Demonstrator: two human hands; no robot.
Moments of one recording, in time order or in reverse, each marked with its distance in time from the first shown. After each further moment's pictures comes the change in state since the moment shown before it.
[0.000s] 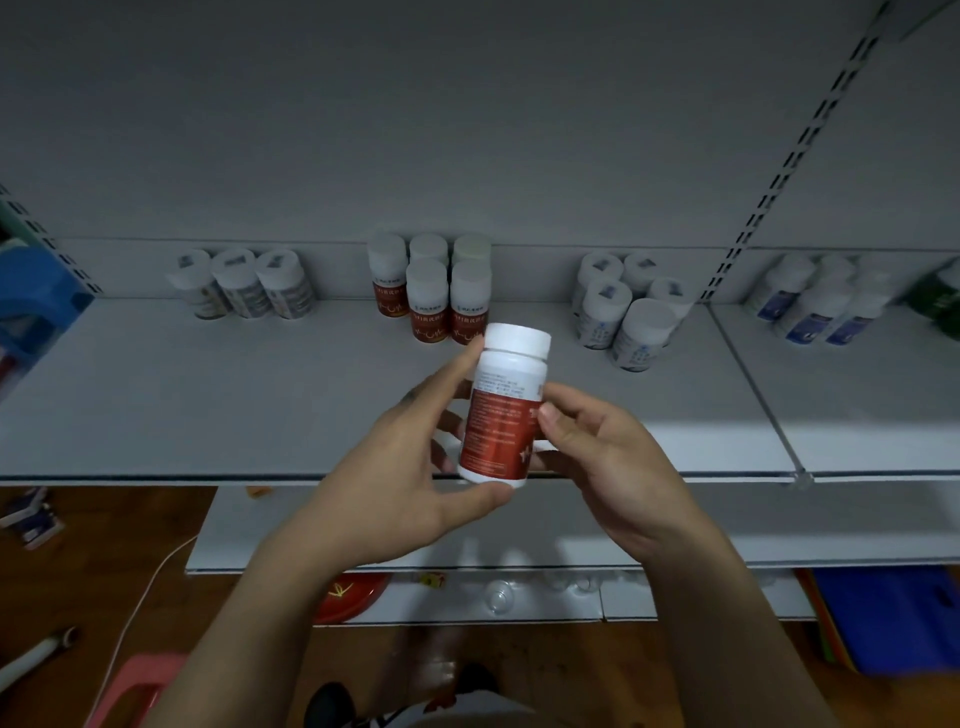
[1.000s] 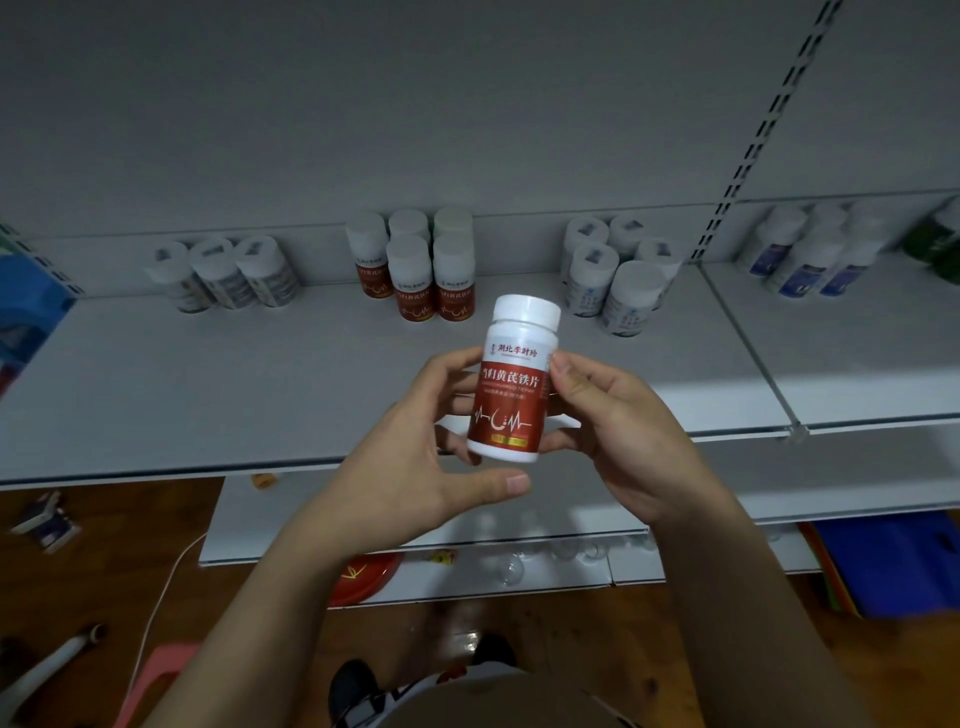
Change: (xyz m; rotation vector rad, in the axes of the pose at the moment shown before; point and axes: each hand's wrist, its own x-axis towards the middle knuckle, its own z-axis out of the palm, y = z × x) left_hand -0.002 0.014 0.013 -0.258 -0.058 -0.144; right_hand -0.006 -0.003 -0.011 0.028 0.061 0.030
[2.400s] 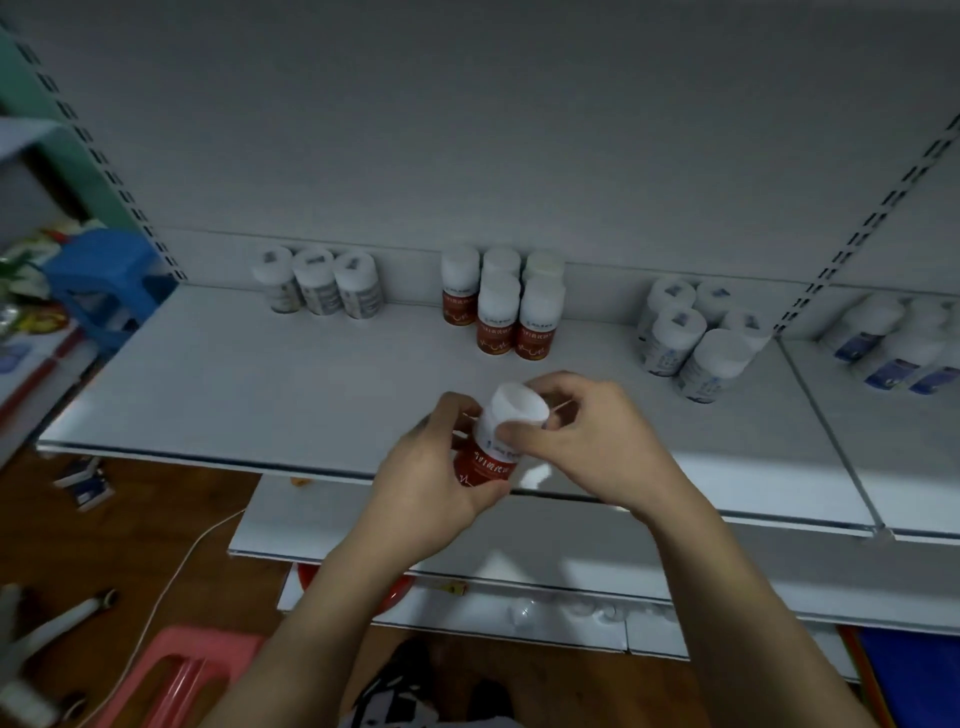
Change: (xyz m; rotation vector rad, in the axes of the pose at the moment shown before) left_hand 0.002 -0.062 -0.028 0.315 0.366 -0.119; right_hand 0.050 -0.008 0.061 -0.837 -0.005 -0.084
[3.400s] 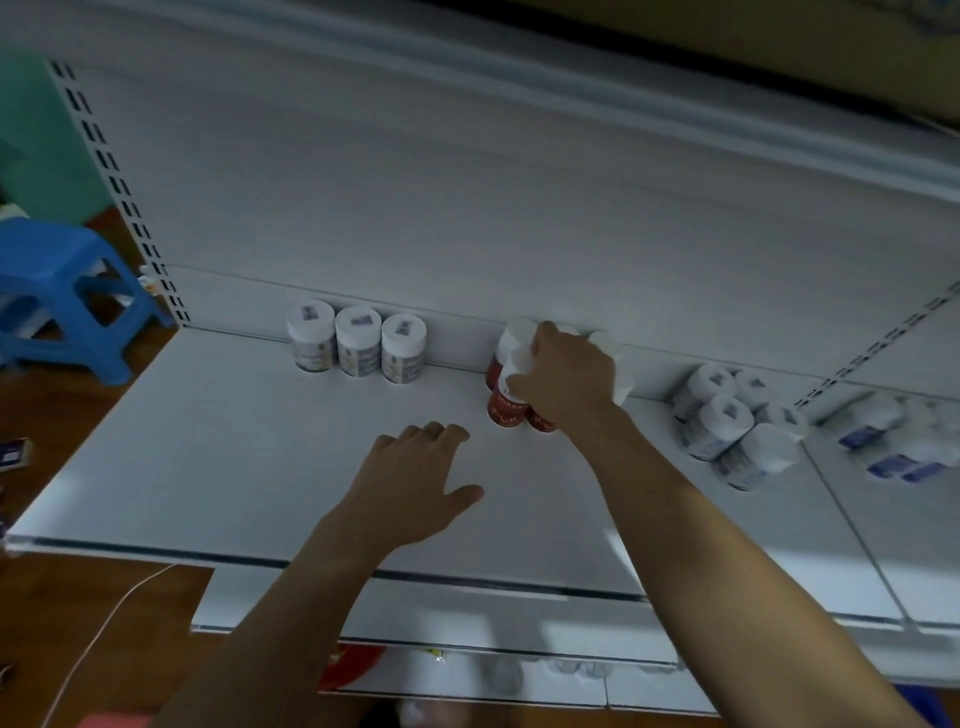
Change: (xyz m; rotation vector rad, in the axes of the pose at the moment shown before) left_hand 0.099 -0.093 -0.083 0.468 -0.227 0.171; right_hand 0.183 -0.071 0.064 -0.901 0.232 0.060
